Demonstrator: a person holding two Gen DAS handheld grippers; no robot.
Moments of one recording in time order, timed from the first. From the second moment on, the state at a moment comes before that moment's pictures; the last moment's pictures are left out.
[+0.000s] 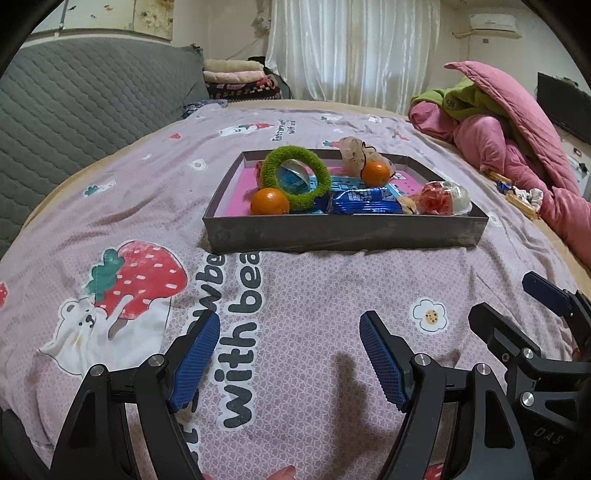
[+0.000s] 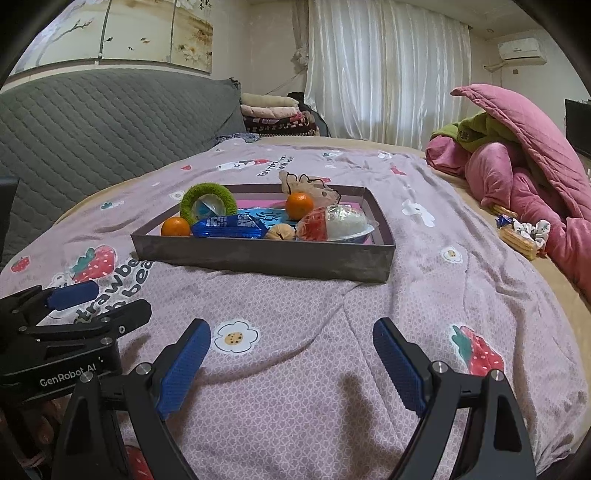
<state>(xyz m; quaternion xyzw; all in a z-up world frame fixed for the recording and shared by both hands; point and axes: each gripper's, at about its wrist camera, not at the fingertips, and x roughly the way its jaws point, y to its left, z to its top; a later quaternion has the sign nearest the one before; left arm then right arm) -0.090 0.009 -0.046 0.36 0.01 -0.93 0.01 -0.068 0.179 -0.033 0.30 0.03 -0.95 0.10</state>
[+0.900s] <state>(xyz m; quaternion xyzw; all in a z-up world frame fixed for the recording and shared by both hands) -0.090 0.009 -0.051 0.37 0.02 -0.93 0.00 -0.070 0.178 -0.036 0.31 0.03 -0.95 0.10</state>
